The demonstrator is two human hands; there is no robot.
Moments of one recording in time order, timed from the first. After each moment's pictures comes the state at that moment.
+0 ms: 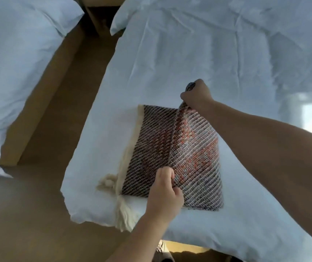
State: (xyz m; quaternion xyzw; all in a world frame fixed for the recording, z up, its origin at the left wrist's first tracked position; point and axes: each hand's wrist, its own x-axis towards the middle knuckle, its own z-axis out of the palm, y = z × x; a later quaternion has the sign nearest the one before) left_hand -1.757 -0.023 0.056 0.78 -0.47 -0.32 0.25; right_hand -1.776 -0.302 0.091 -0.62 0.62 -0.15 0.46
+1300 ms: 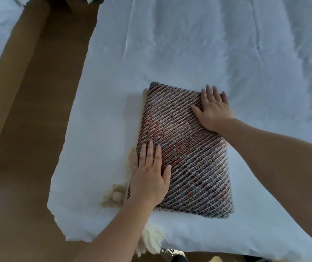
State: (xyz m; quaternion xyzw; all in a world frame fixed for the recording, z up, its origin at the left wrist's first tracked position) left_hand -1.625 -0.051 -0.056 0.76 -0.62 -0.20 -0.01; right_hand -1.785 -0.286 -0.062 -0.82 0.55 0.11 0.10
